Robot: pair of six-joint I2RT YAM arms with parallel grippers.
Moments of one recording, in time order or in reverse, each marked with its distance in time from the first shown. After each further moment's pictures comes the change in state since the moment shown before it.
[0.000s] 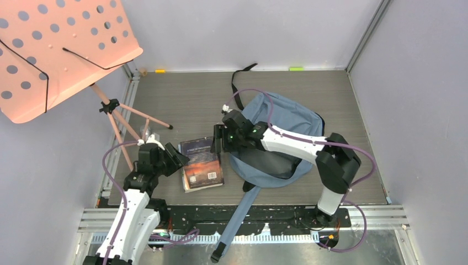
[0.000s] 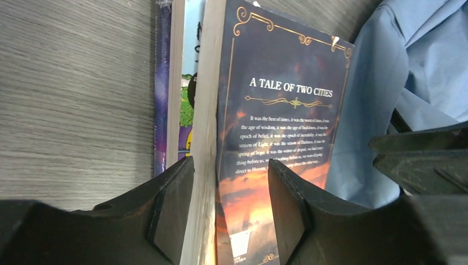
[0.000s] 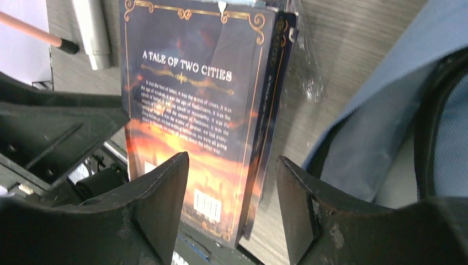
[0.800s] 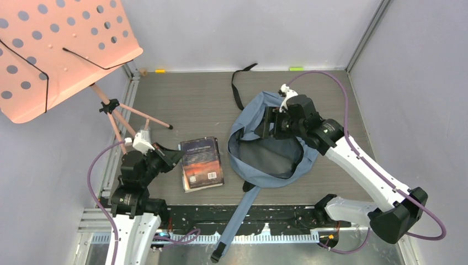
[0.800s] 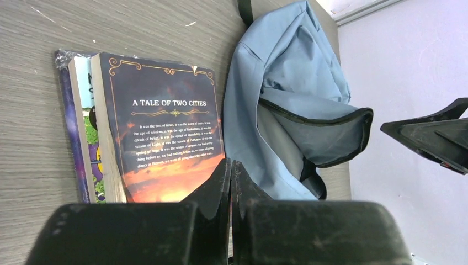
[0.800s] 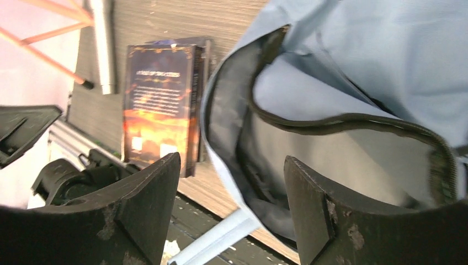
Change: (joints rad) left arm 0.000 -0.273 0.124 -0.061 0.115 -0.060; right arm -0.341 -0.566 -0.089 -0.347 -0.006 -0.221
